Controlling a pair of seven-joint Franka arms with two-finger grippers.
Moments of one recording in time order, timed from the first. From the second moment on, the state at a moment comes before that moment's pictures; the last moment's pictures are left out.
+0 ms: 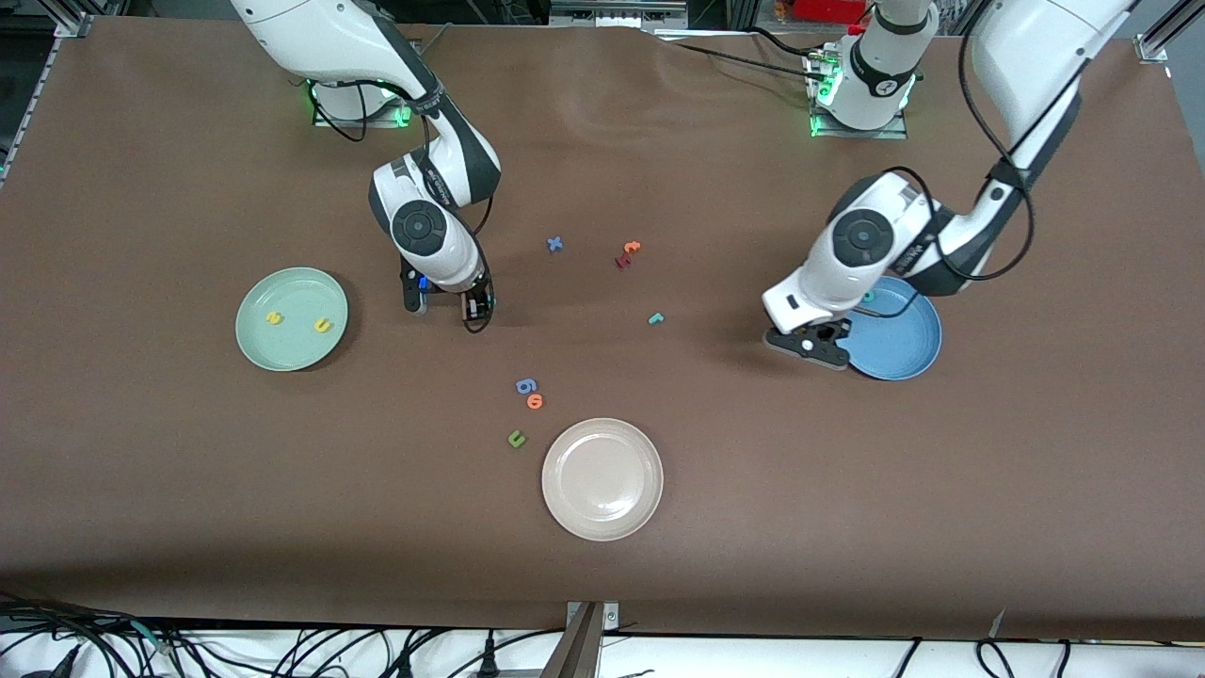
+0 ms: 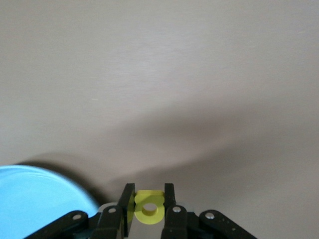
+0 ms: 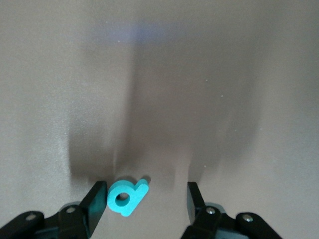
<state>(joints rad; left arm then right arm) 0.39 0.49 -0.72 -2.09 0.53 2.35 -0.32 0.48 0.48 0.09 -2.13 0.08 2.51 1.92</state>
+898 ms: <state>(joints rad) 0.87 0.47 -0.97 -2.19 0.53 2.30 -0.13 0.49 0.47 0.09 -2.17 0.08 2.63 1.93</state>
